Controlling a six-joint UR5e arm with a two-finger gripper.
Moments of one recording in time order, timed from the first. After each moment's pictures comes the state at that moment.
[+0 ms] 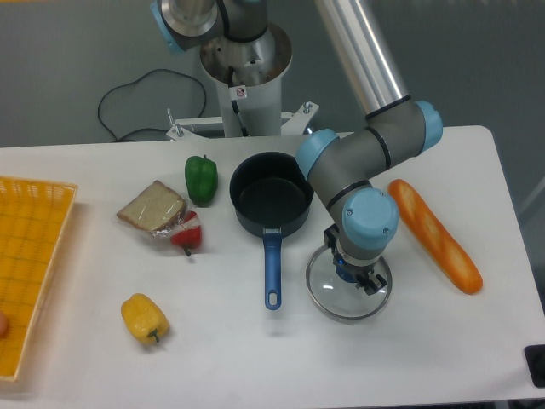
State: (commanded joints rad) arm 2.56 -2.15 -1.51 -1.14 1.64 1.43
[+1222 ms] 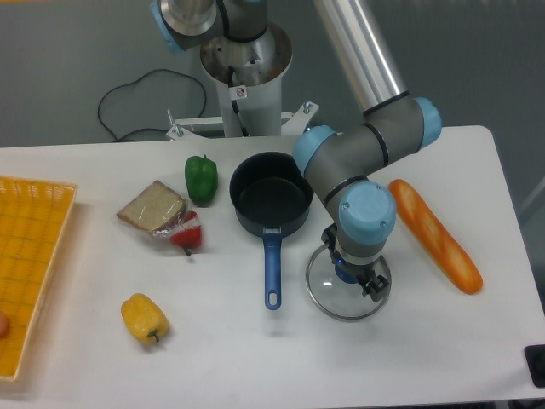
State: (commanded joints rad) arm 2.51 -2.10 -1.48 -1.08 1.64 1.47
